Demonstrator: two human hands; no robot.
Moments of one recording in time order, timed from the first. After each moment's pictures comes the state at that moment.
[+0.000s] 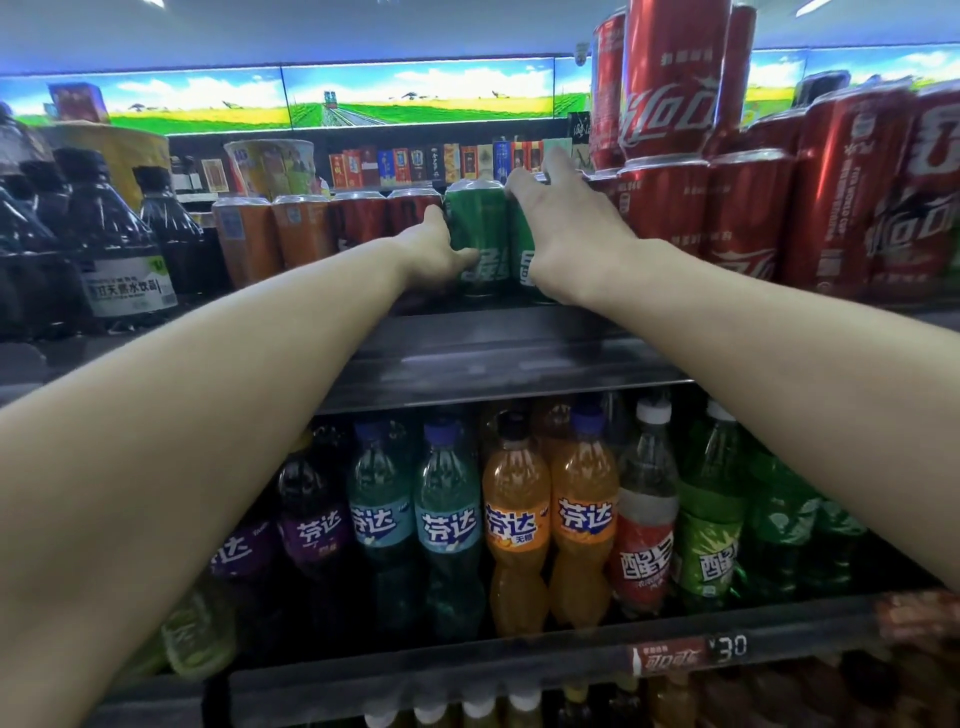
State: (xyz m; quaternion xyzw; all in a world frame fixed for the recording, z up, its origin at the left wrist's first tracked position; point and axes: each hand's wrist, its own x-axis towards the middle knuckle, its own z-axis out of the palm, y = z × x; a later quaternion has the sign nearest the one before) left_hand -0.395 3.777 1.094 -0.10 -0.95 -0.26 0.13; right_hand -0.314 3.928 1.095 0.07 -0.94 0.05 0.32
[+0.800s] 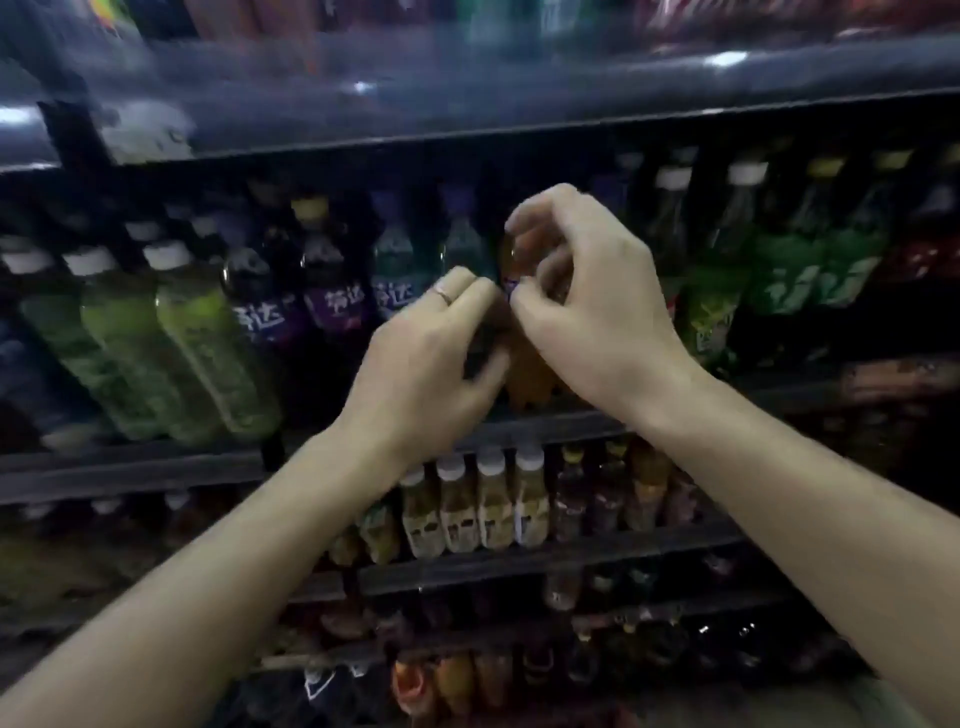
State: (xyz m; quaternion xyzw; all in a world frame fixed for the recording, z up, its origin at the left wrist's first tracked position) left_hand -0.176 3.736 0.859 -0.34 -0.85 -0.24 0.32; right_hand -0.163 3.899 0.893 0.18 -0.84 0.40 0.32
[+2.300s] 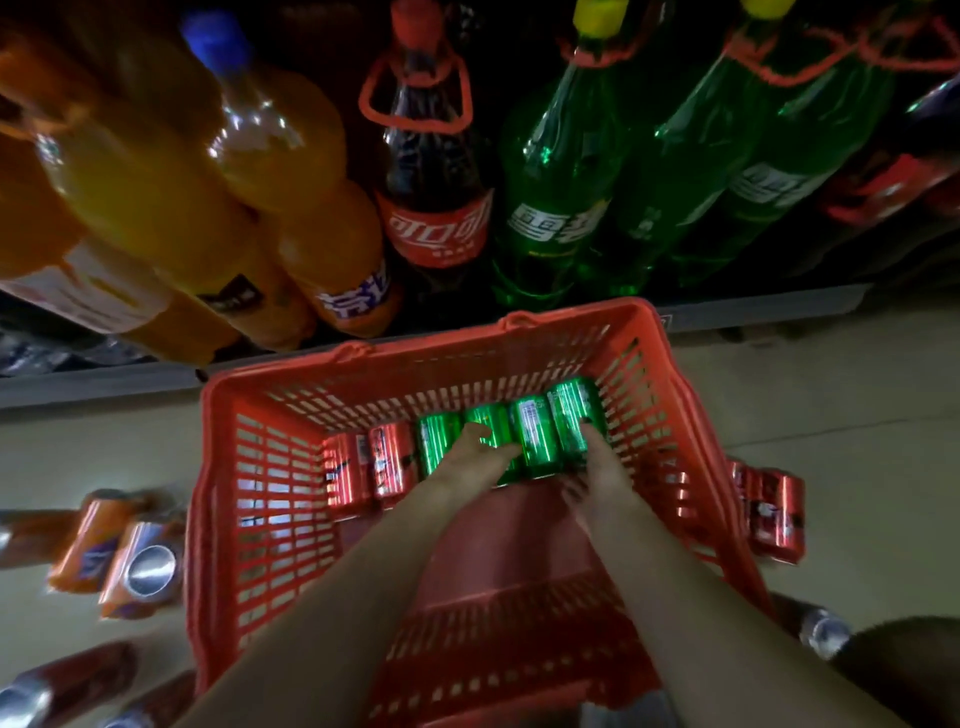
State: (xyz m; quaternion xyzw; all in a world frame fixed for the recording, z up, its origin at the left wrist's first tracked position) left_hand -0.089 3.876 -0.272 0.17 -0.77 -0.44 -0.42; right_hand -0.053 4.016 -0.278 -0.60 -0.38 0.70 -0.11
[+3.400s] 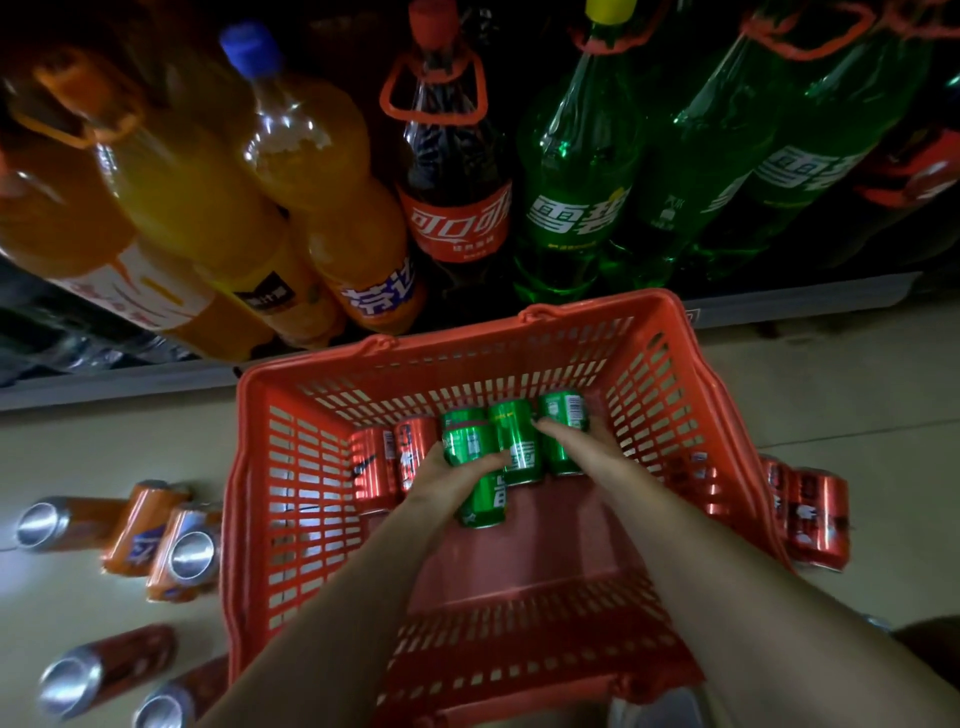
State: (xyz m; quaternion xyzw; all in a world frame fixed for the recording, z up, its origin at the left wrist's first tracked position) left_hand -0.058 3.825 -0.294 0.28 -0.65 -0.64 -0.31; right_hand -0.076 4.020 -0.313 -0.36 -0.69 0.59 -0.22
